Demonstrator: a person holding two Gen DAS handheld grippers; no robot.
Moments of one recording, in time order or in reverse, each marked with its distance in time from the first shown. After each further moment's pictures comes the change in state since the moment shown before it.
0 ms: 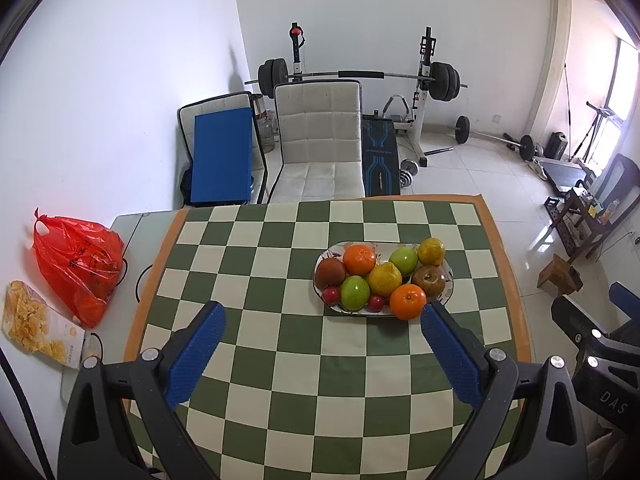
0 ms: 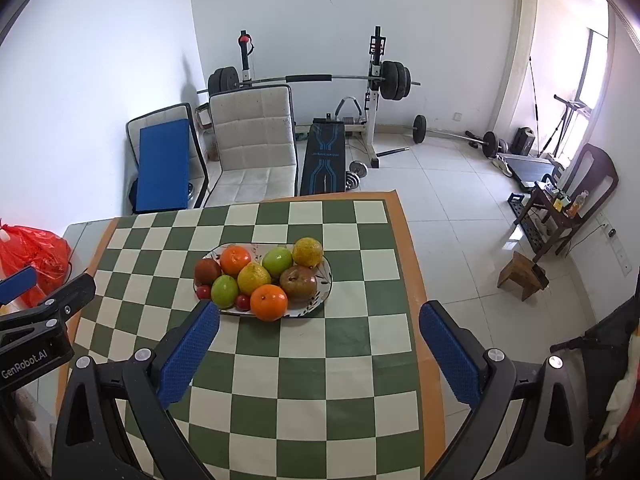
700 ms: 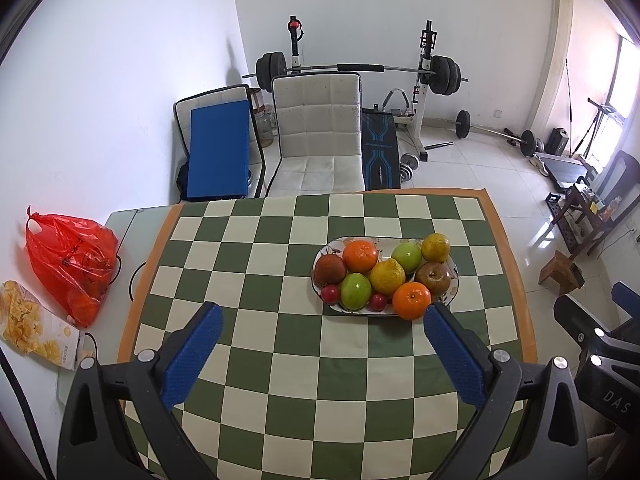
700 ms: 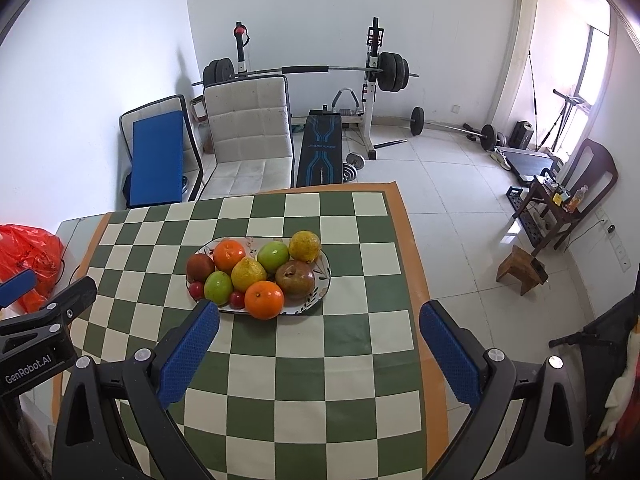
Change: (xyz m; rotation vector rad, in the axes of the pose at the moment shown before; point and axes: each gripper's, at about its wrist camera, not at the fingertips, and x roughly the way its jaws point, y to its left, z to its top) left arm 0.021 -0.002 -0.001 0.001 0.015 -0.005; right arm 0.021 0.002 -0.001 -0.002 0.022 -0.013
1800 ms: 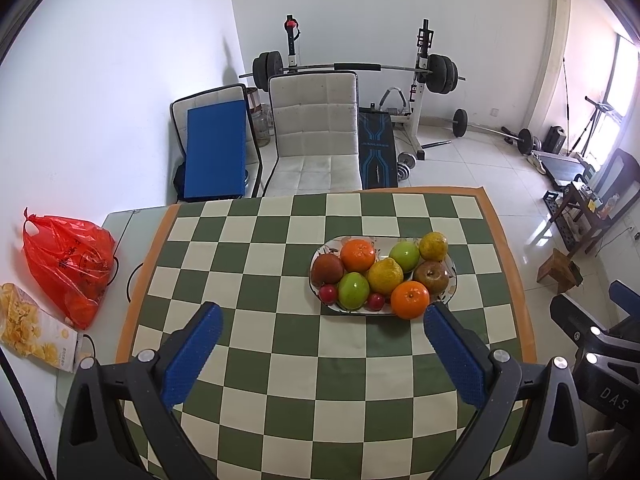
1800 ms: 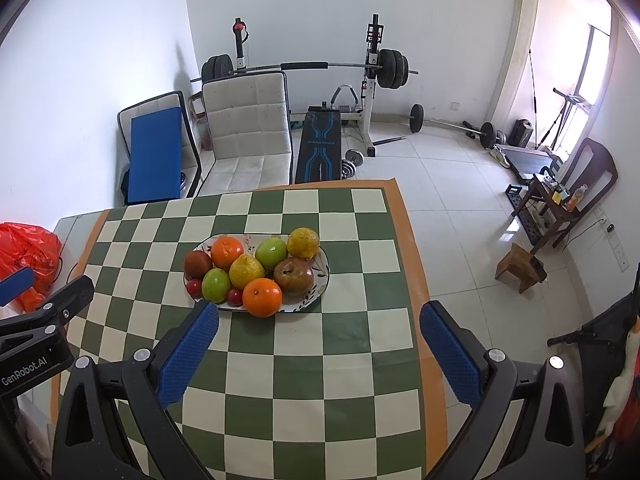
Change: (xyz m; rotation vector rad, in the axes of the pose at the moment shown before) left arm 0.003 0.001 -0.002 0.004 0.001 -0.009; right arm 0.000 -0.005 0.002 0.001 0.011 -0.005
